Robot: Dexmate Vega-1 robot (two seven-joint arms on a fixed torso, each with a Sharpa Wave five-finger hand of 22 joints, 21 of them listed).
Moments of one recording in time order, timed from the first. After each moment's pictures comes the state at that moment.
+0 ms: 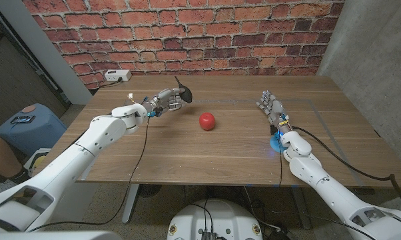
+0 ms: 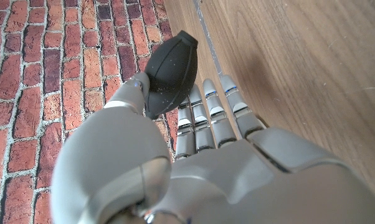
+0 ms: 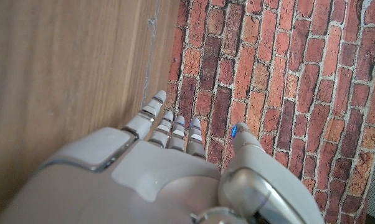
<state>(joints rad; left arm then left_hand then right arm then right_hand) 0.79 0.70 0.36 -1.68 -0.90 0.36 0.05 0.94 0.09 0.43 -0.15 0.40 0.60 0.12 0.30 0.39 0.49 0.05 0.45 0.64 0.55 0.04 0.31 0.29 0.37 0.14 0.53 0.21 -0.87 -0.41 -0.36 -1.18 0.69 0.43 0.06 0.28 0.16 0.38 -0.07 0.18 0.14 0.01 0.20 0.20 0.11 0.00 0.19 0.20 0.07 -0.03 0.21 0.20 0.33 -0.02 0.19 0.17</state>
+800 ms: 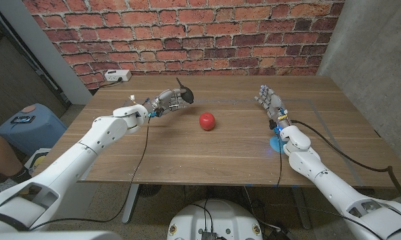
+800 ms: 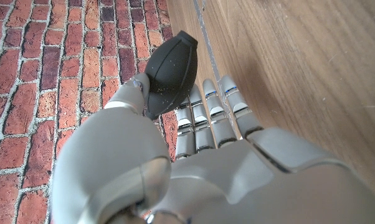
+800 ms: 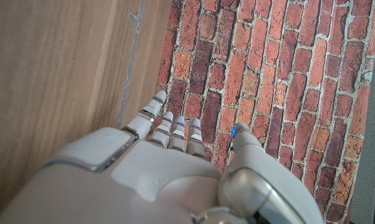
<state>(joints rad) 0.76 0.67 0.37 -1.61 -0.93 0.36 0.00 0.94 0.09 0.43 -0.15 0.40 0.60 0.12 0.29 0.39 0.49 0.05 0.44 0.65 0.55 0.04 0.31 0.30 0.37 0.14 0.54 0.21 -0.82 -0.42 -0.37 -1.15 0.66 0.45 0.09 0.28 0.16 0.38 -0.07 0.18 0.14 0.01 0.20 0.20 0.11 0.00 0.19 0.20 0.07 -0.03 0.21 0.20 0.33 -0.02 0.19 0.17</state>
